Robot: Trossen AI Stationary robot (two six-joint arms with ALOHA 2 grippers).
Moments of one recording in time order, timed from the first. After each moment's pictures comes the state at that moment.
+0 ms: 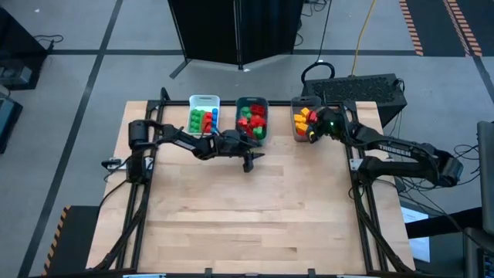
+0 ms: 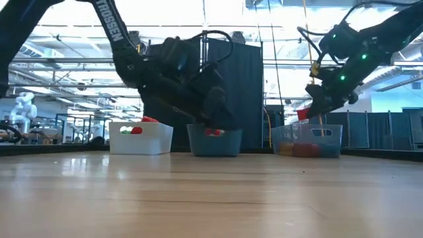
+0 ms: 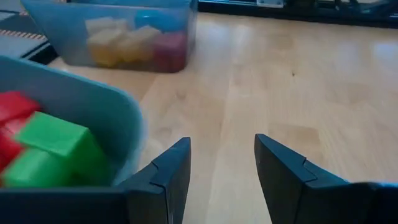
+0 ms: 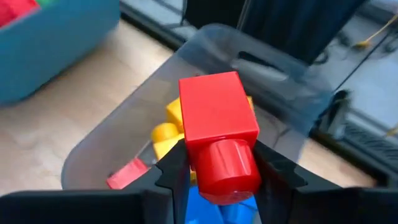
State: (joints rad) left arm 0.22 1.96 0.88 0.68 0.06 0.01; right arm -0.65 0.96 0.43 -0.13 0.32 0.10
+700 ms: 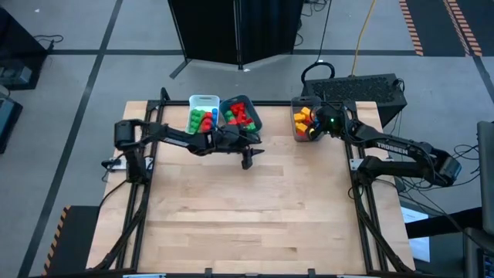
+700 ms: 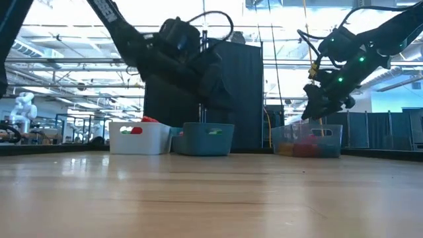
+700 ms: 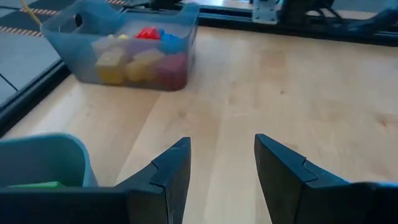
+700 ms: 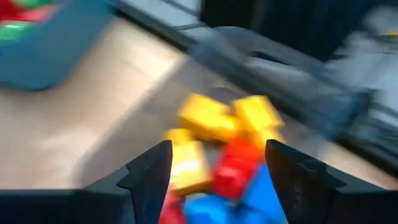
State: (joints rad) left arm 0.21 1.82 0.93 0.48 0.06 0.01; right arm -0.71 1.00 0.43 -0.08 0.21 0.12
